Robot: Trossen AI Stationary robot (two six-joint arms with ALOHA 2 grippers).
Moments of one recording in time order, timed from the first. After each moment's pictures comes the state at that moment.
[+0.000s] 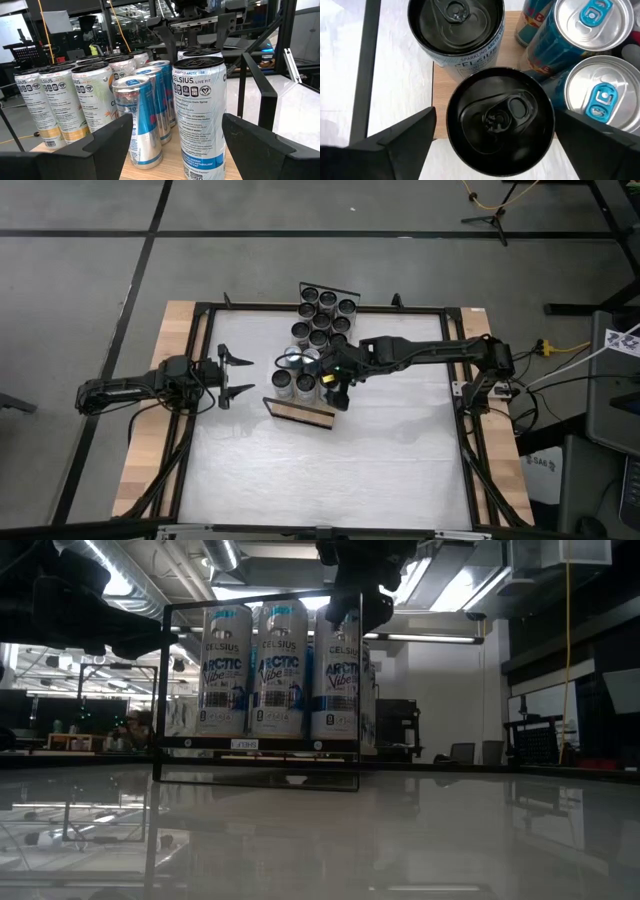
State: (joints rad) left arm 0.16 0.01 0.01 0.02 0.00 0.11; right arm 0.01 1.80 1.64 -0.86 0.02 0.20
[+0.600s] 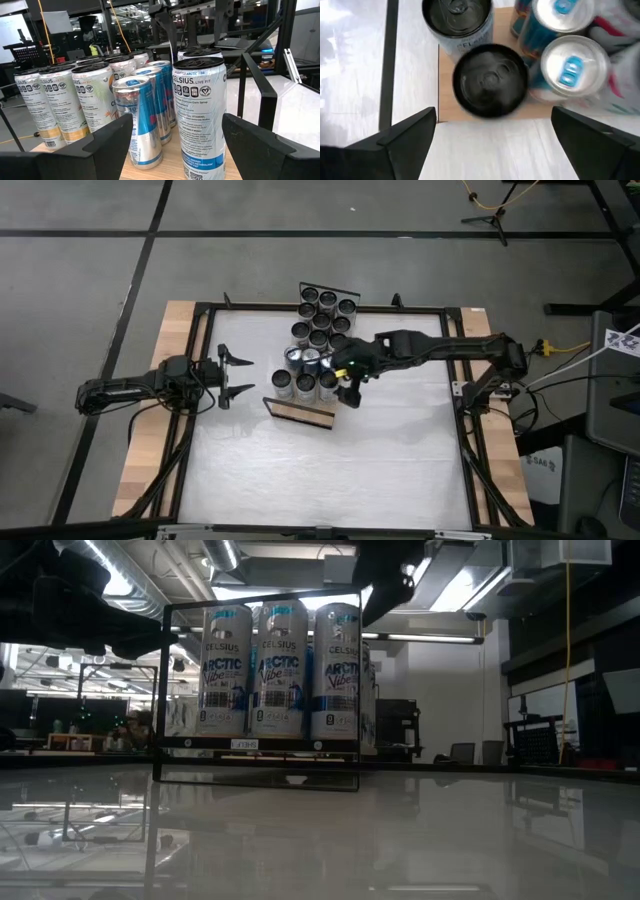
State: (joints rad) left arm 0.16 0.01 0.01 0.02 0.00 0.11; right arm 0.01 1.71 1.64 -0.94 0.01 0.24
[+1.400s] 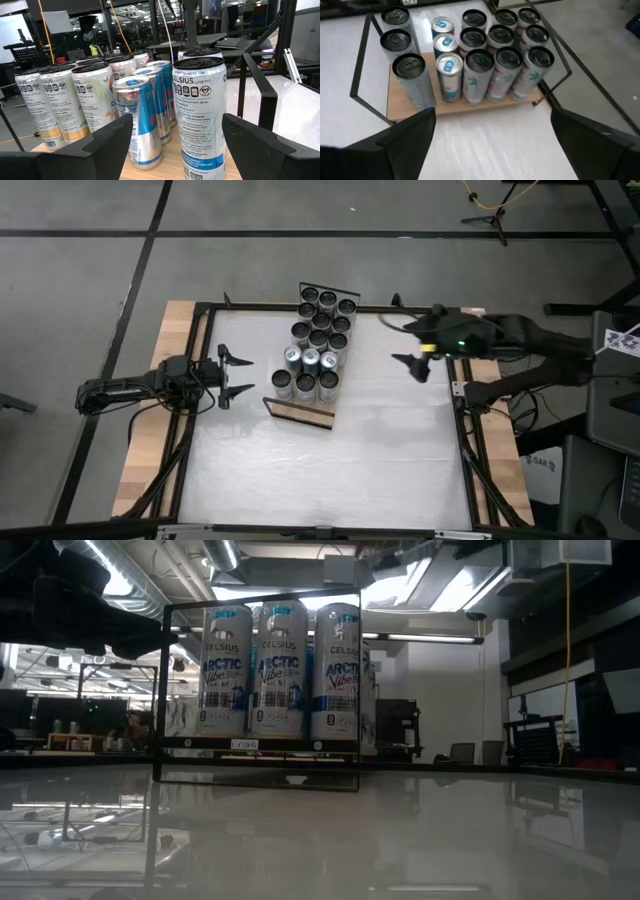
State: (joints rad) left arm 0.16 0.01 0.01 0.02 0.00 0.11; right arm 0.01 1.15 1.50 -1.08 0.34 0.17
